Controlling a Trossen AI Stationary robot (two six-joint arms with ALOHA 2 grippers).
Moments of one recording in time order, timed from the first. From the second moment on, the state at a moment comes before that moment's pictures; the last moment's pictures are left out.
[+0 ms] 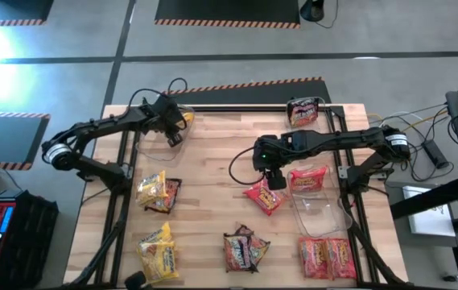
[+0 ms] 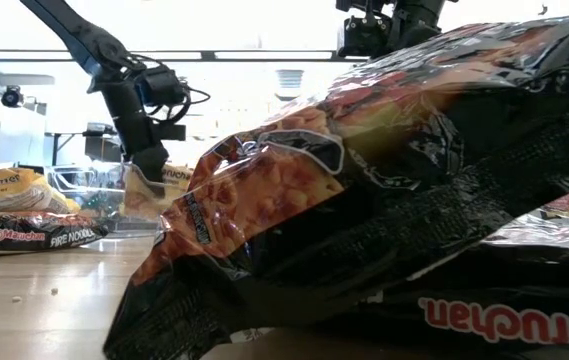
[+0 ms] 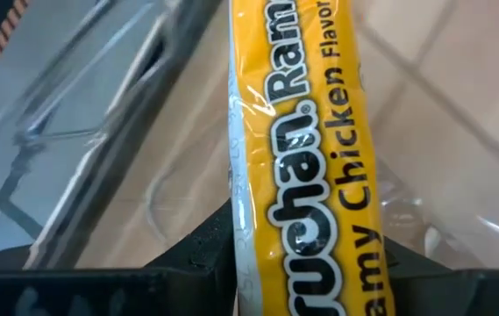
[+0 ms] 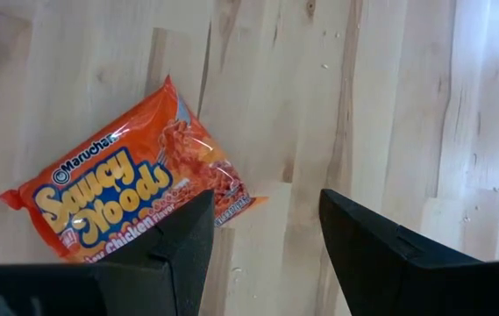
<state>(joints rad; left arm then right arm) 0.79 1.37 0.79 -0.46 -0.14 0.33 -0.07 1.57 1.29 -0.88 0.03 -0.25</state>
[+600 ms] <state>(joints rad) 0.95 1.41 0.79 -0.39 -0.14 0.28 -0.07 1.57 1.29 -0.87 0.03 -0.25</state>
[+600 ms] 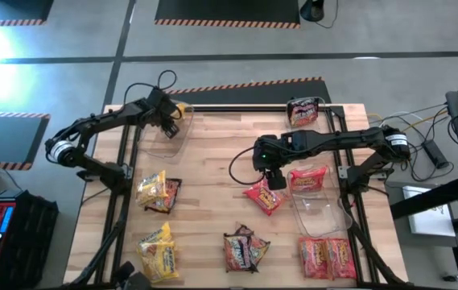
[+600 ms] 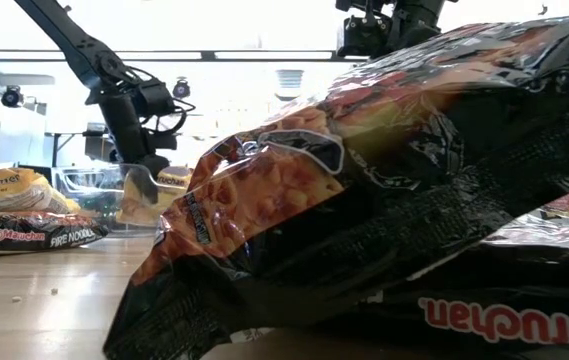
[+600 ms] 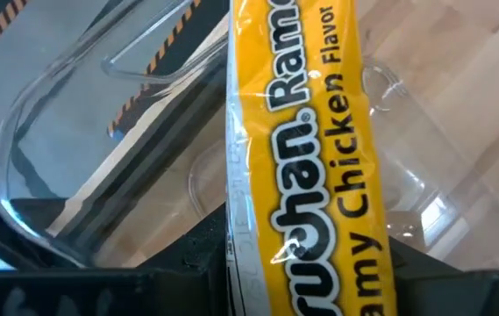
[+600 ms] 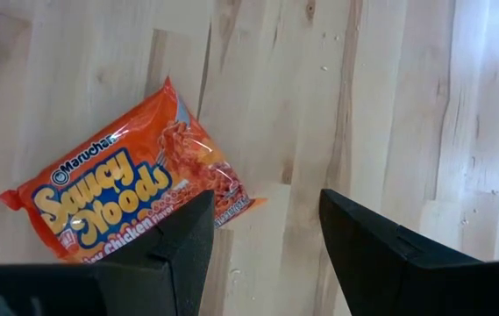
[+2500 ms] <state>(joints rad) 0.98 1.46 0.87 -0.39 -0.28 0.47 -0.07 1.57 1.29 -0.86 0.03 -0.25</state>
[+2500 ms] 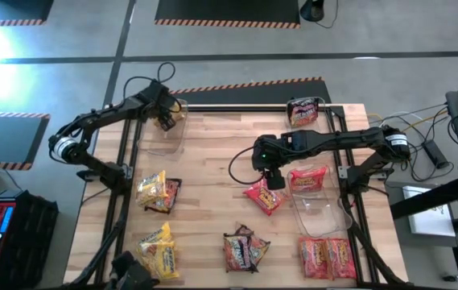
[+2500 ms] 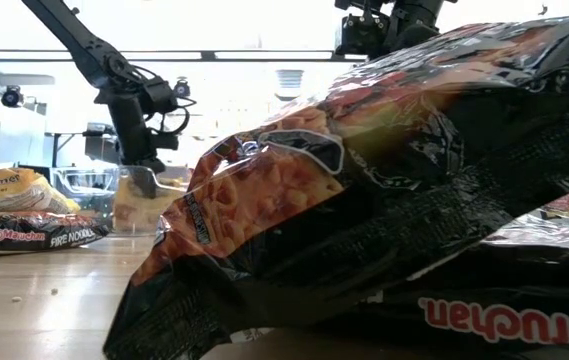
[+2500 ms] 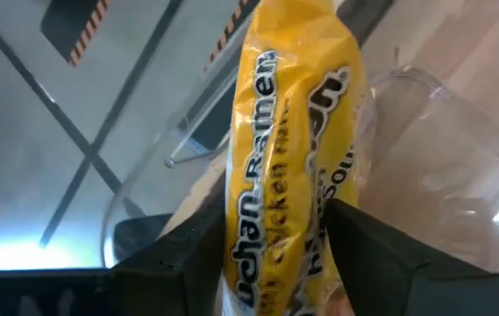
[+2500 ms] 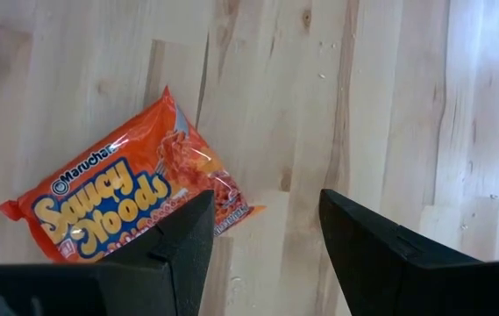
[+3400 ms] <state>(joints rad) 0.98 1.35 0.89 -0.18 -0.21 0.44 -0.08 1.56 1.29 -0.88 0.03 -0.22</state>
